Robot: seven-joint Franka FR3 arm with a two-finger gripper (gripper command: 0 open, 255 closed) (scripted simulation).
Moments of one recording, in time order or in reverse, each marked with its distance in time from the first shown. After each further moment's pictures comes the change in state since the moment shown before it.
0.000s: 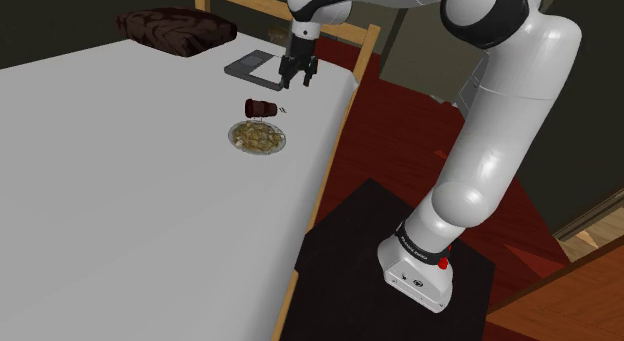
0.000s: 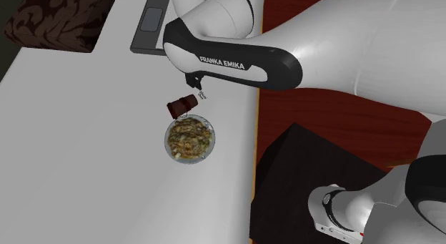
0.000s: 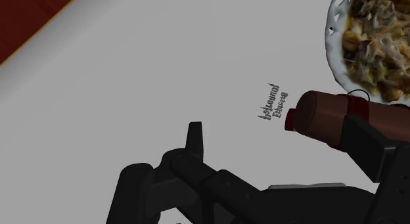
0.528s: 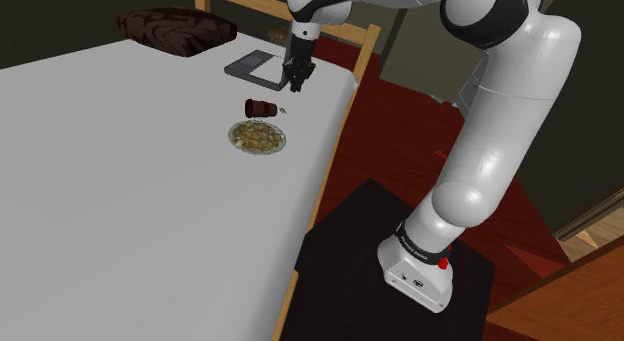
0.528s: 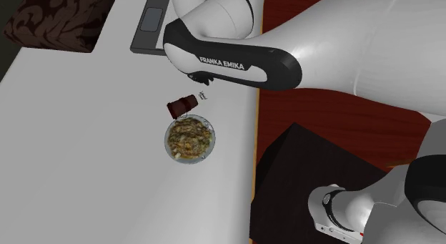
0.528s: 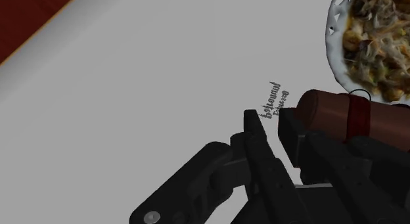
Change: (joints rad) arm 0.000 0.001 0.000 -0.002 0.000 0.003 0.000
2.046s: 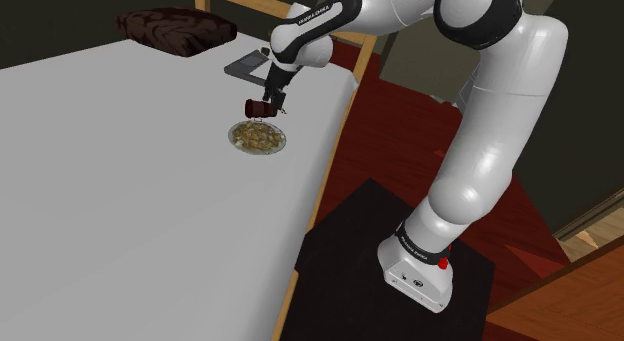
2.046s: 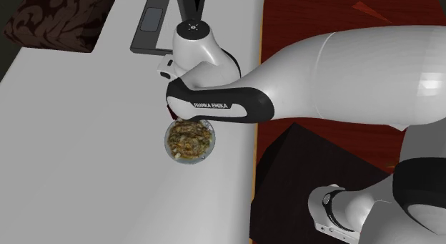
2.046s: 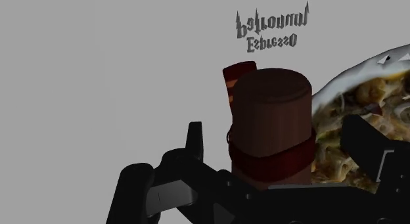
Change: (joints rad) arm -0.086 0.055 0.212 -0.209 0.124 0.471 -1.158
